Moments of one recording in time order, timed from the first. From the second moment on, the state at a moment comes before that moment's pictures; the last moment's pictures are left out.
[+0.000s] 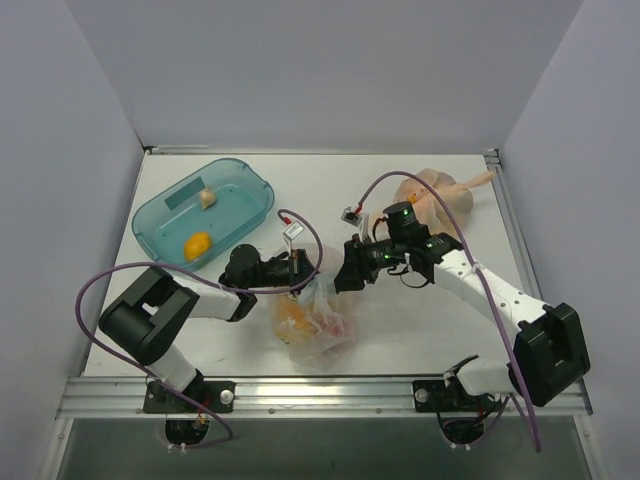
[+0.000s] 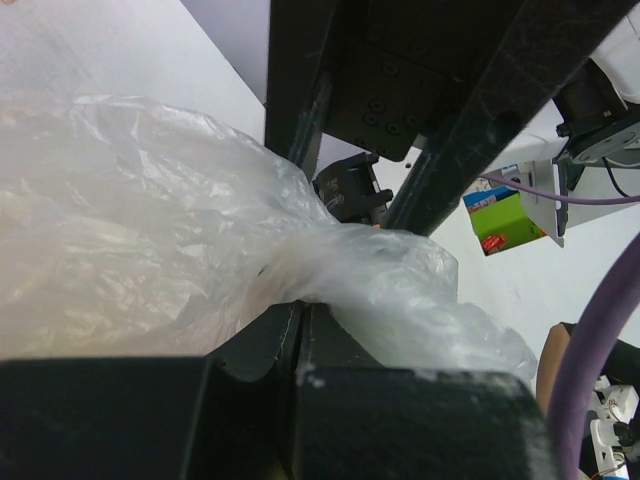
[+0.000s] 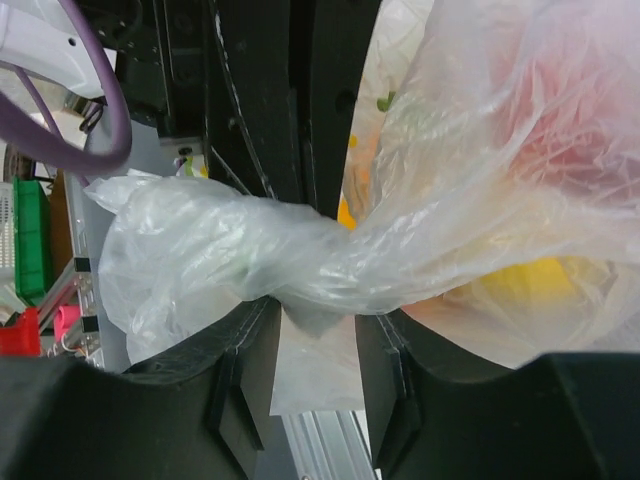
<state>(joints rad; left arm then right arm) -0.63 1.61 0.51 1.22 0.89 -1.11 0.53 1.33 0.92 -0.38 -0.88 0.12</state>
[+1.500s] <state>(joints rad) -0.65 1.67 0.54 1.29 0.92 -1.13 0.55 1.34 0.91 -0.38 -0.92 0.05</state>
